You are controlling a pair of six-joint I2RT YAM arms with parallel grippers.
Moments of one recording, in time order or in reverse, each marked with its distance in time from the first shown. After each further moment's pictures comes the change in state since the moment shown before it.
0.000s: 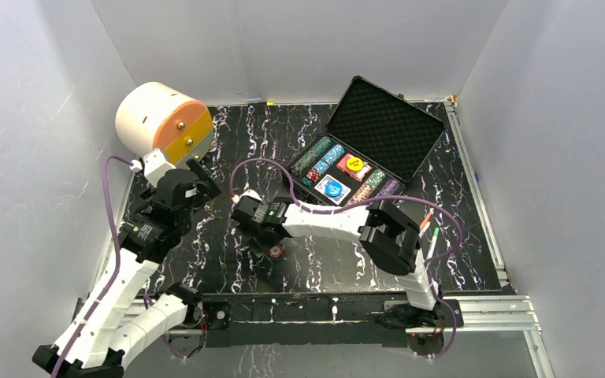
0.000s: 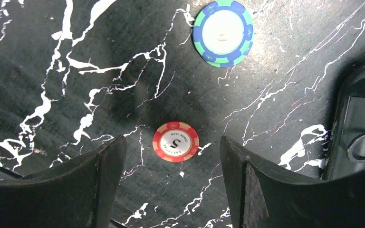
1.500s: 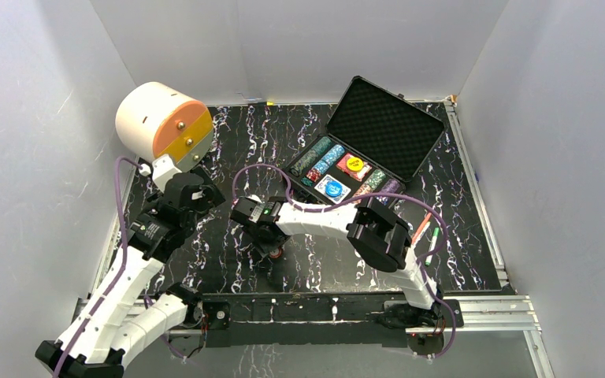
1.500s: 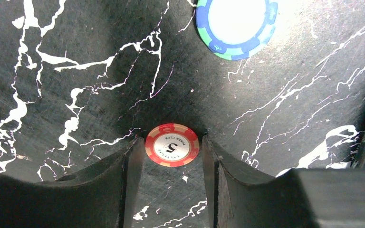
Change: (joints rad) left arm 0.000 -0.003 -0.056 -0.021 0.035 -0.001; right arm -0.015 0.108 0.061 -0.078 -0.060 0.042
